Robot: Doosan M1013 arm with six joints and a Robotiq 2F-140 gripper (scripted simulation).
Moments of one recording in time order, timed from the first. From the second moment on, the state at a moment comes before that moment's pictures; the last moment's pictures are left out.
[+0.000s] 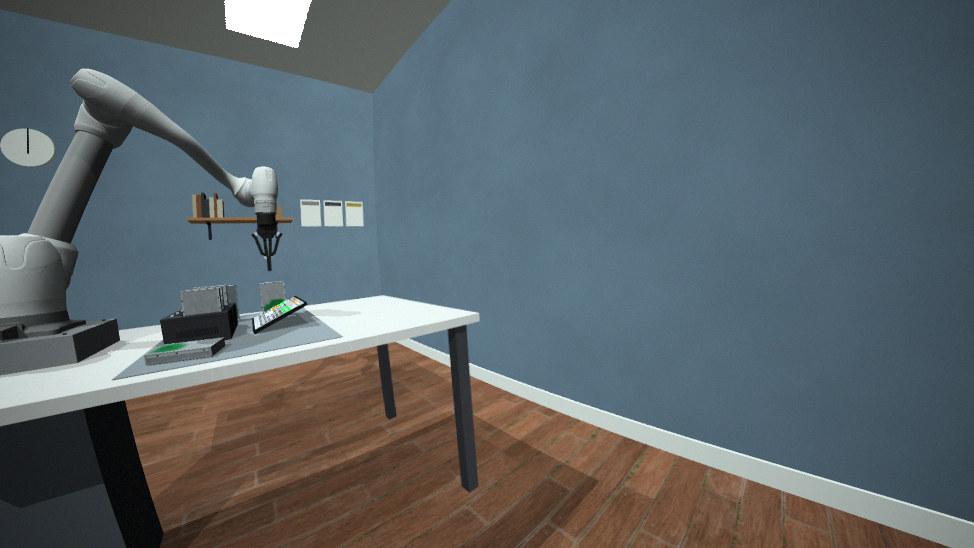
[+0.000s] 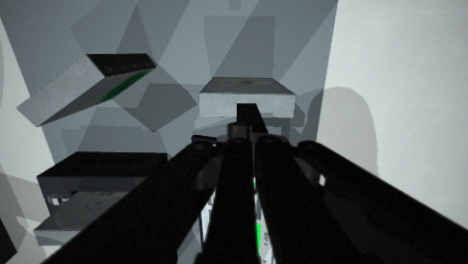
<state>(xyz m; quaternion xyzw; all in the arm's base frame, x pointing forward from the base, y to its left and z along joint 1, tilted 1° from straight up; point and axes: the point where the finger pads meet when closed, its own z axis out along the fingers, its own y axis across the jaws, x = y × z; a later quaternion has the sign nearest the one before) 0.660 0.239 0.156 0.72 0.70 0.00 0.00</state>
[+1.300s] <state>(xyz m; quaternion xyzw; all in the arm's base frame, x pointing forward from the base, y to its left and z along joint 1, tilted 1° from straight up) 0.472 0.254 0.155 0.49 0.87 0.00 0.00</state>
